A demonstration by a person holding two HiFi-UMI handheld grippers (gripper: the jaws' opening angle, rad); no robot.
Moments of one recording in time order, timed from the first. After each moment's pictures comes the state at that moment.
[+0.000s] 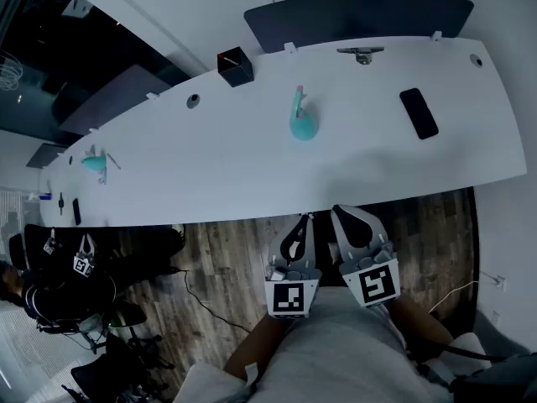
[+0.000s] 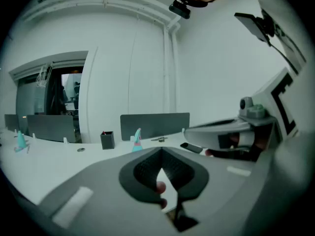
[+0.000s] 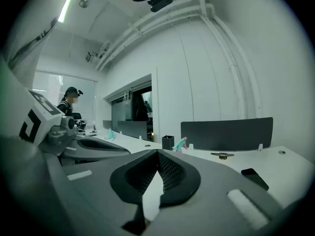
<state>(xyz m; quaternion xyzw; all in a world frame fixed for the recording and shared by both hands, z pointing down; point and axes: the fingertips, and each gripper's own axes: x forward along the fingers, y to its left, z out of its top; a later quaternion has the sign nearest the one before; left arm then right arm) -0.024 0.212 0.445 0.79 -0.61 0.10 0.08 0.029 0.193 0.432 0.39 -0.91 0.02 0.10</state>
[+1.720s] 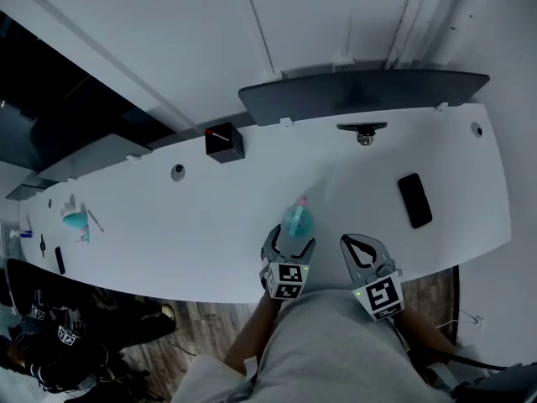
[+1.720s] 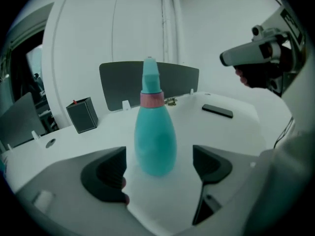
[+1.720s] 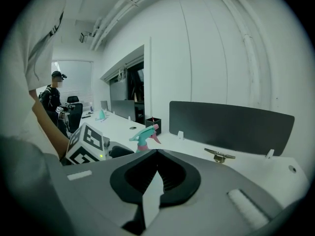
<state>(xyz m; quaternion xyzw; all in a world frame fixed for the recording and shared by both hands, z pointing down) -0.075 -0.016 0.632 0.78 -0.52 0.31 0.15 0.031 -0.007 0.497 0.36 -0.91 0.08 0.21</state>
